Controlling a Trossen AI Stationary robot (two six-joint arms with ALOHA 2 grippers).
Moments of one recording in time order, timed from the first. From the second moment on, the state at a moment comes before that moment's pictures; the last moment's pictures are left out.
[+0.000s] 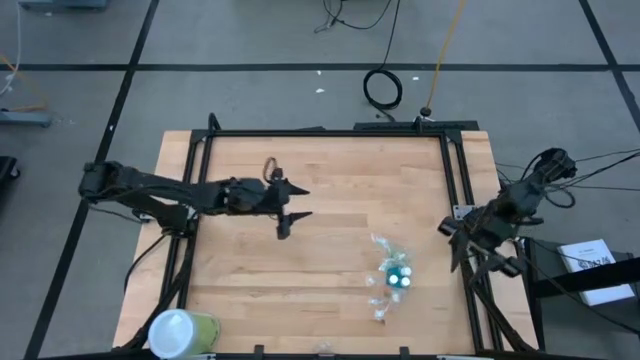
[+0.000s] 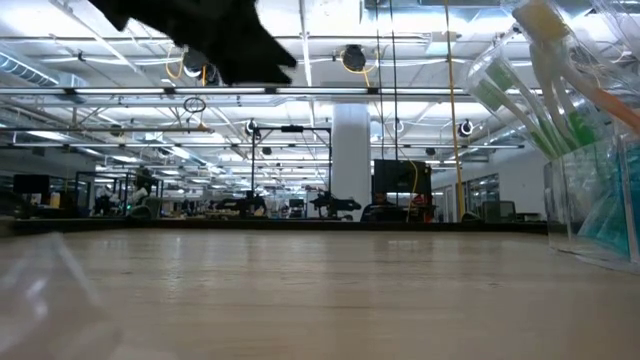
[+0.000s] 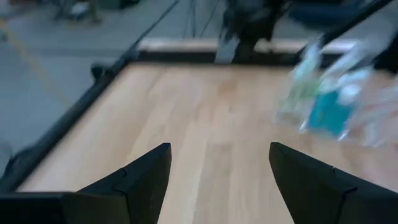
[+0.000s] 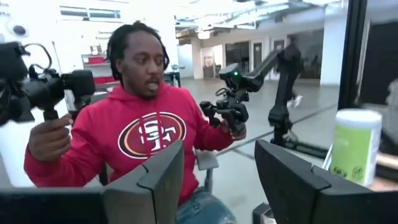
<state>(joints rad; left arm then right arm) -0.04 1.29 0.78 0.15 -0.20 -0.02 0.62 0.48 0.58 0.07 -0.32 0.14</state>
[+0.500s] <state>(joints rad) 0.04 0.47 0.26 0.26 -0.02 -0.01 0.62 0.25 0.54 -0.23 0.25 -0.03</state>
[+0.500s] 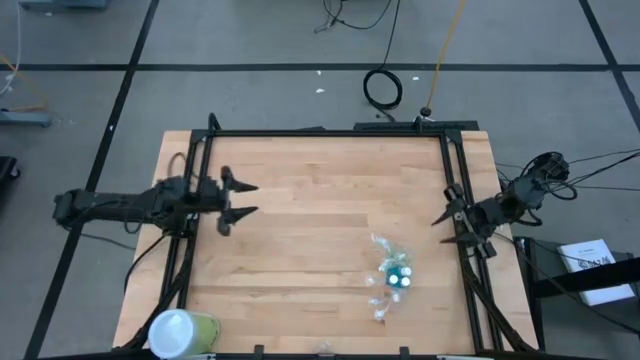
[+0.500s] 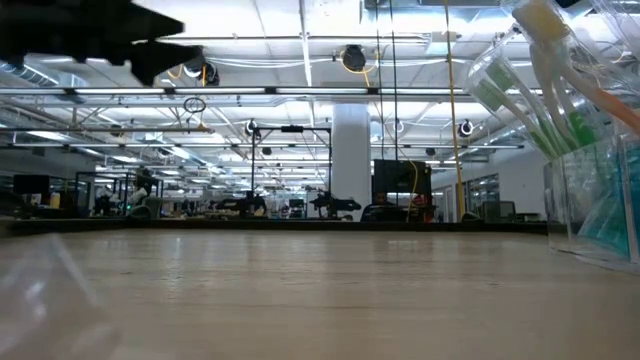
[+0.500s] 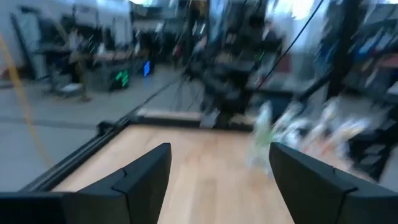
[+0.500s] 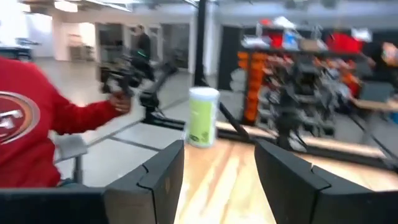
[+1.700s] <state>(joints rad) 0.04 0.12 0.02 0.20 0.03 -0.07 0.46 0.01 0.02 0.43 0.32 -0.21</state>
